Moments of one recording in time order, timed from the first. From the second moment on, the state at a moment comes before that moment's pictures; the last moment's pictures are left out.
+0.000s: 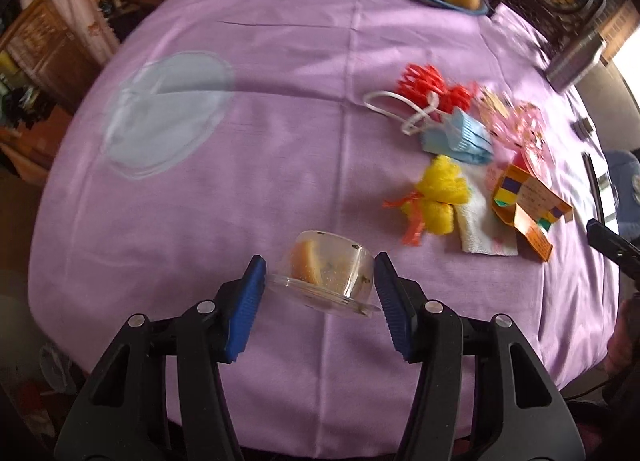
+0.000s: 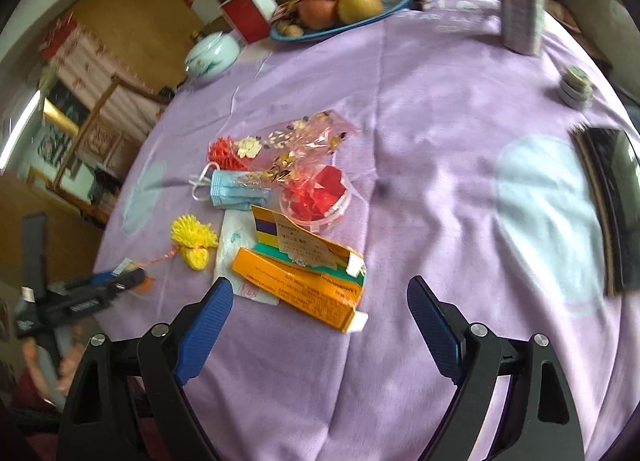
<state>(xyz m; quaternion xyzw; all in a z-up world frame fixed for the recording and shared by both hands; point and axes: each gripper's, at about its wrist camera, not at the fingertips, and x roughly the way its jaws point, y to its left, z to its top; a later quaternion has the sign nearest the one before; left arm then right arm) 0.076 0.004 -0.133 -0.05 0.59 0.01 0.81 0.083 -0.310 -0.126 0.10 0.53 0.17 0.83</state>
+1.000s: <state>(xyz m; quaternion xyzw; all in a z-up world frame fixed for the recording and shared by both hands) 0.053 0.040 -0.118 -0.07 0.58 0.05 0.81 0.095 -0.249 -0.149 0.00 0.54 0.21 0.81</state>
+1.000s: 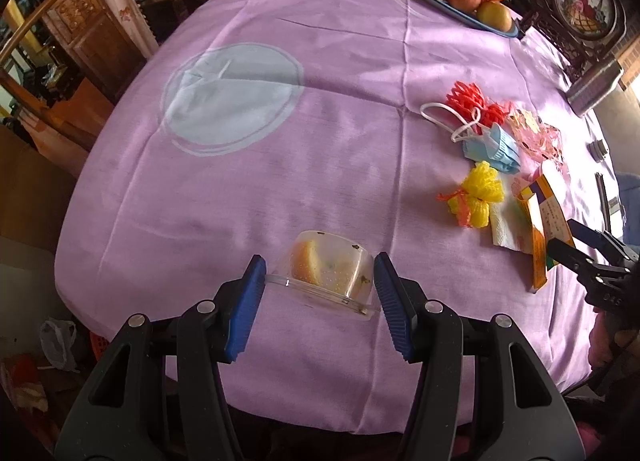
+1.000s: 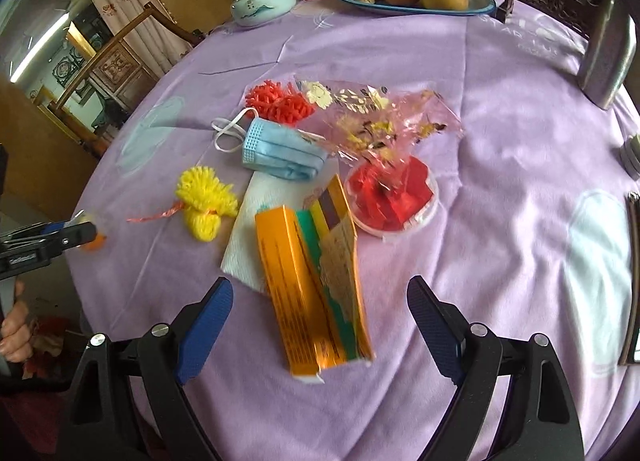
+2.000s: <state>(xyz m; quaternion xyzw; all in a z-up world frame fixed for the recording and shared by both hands) 0.071 0.064 -0.109 -0.07 0.57 0.01 0.82 0.075 -0.244 -0.109 0.08 0.51 0.18 0.84</state>
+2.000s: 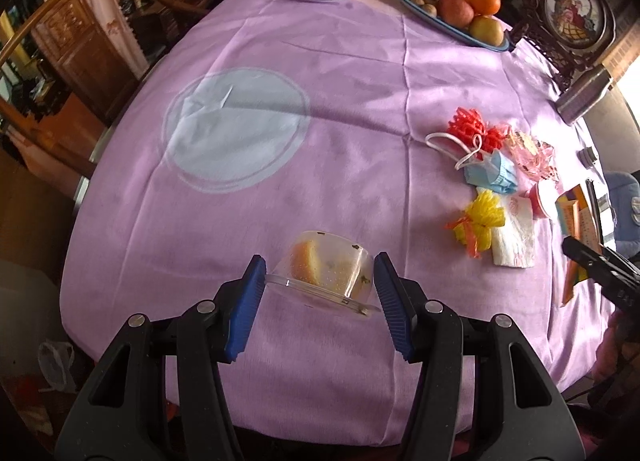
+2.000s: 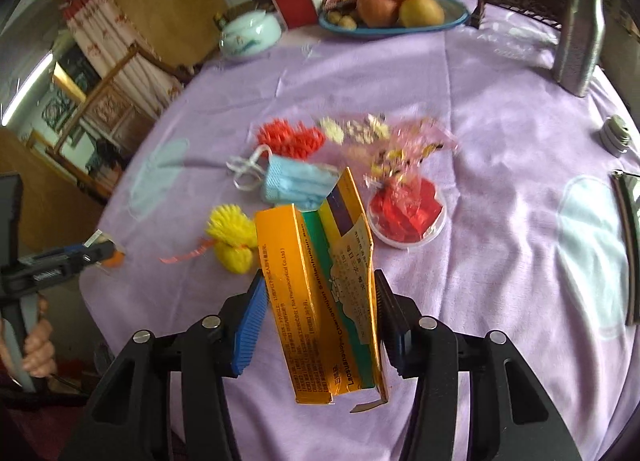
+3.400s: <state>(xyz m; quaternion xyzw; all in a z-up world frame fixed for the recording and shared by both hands) -0.166 0.358 -0.122 -0.29 0.52 0.30 0.74 0.049 0.097 -0.051 -0.02 0.51 0.46 0.73</state>
